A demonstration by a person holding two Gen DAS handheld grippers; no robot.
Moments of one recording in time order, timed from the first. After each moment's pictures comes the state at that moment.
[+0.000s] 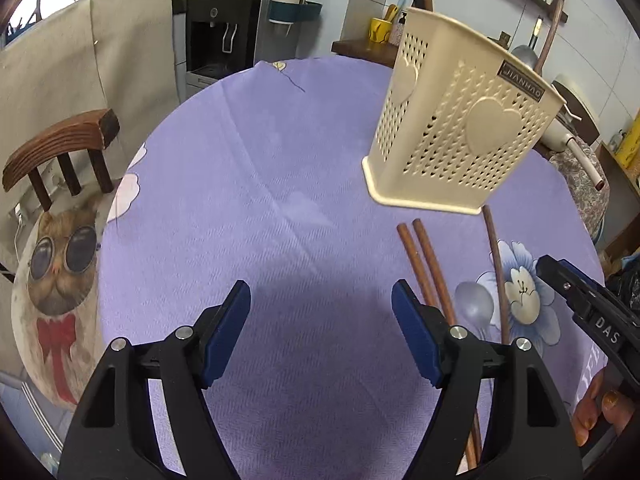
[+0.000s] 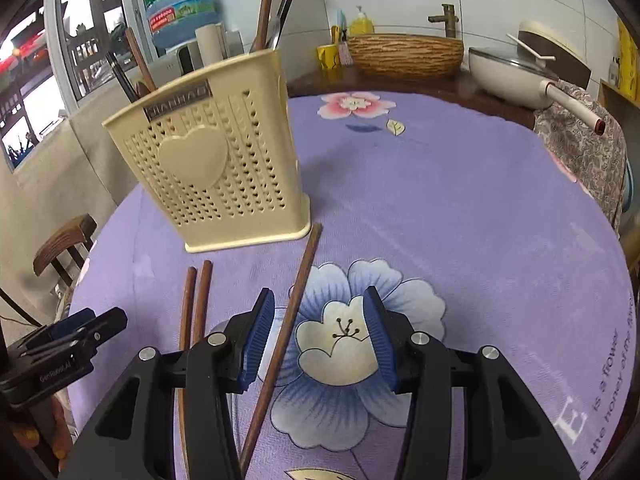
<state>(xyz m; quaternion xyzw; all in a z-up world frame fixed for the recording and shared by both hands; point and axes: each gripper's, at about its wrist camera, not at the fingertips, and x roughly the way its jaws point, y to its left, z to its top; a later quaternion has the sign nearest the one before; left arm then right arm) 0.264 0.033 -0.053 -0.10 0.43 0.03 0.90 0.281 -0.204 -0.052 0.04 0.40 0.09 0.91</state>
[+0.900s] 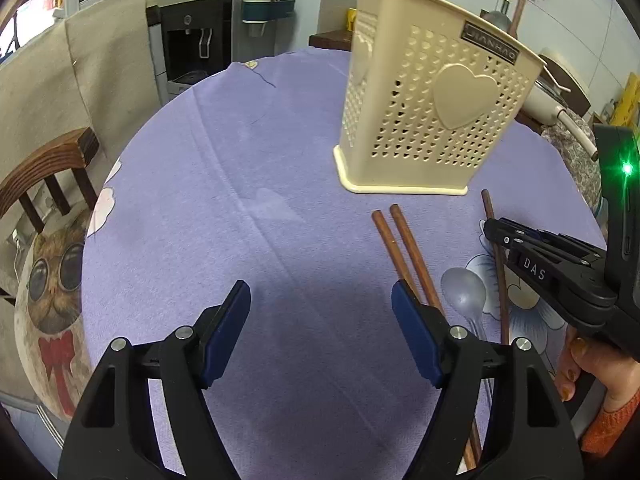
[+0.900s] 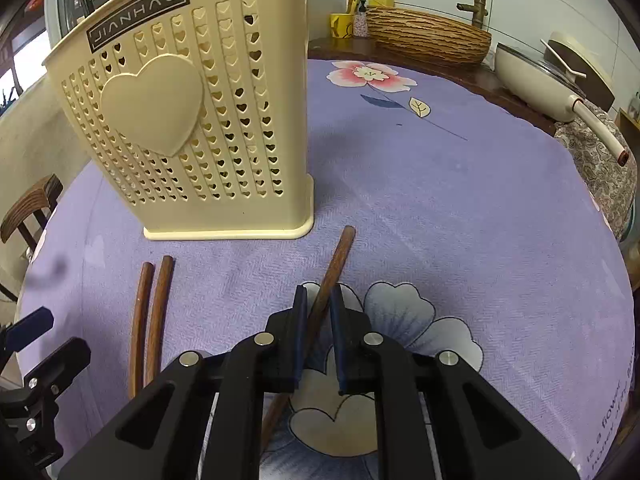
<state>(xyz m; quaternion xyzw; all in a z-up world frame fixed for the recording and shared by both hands) 0.272 0.006 -0.058 -0.06 0.44 0.01 0.90 0.322 -0.178 -0.083 -0.03 0.44 0.09 0.89</state>
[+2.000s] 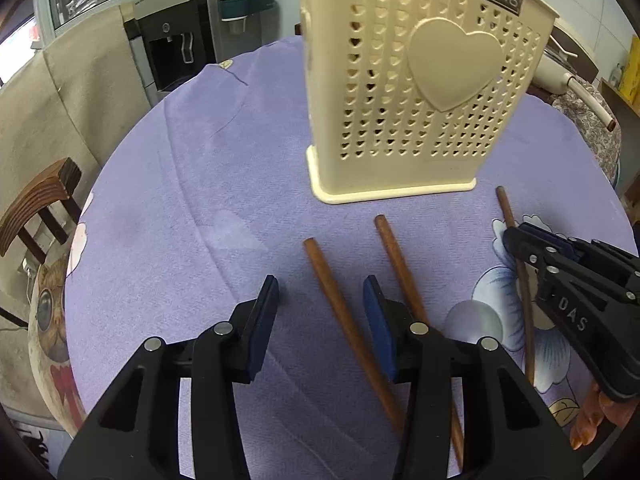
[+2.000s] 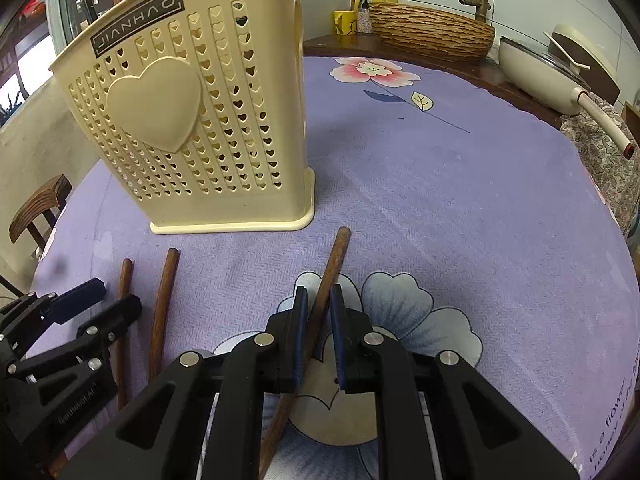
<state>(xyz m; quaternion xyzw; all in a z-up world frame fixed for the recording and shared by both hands) 0.309 -0.023 -0.071 0.00 0.46 0.02 0.89 0.323 -0.182 -0.084 -0.02 0.44 0.10 0.89</state>
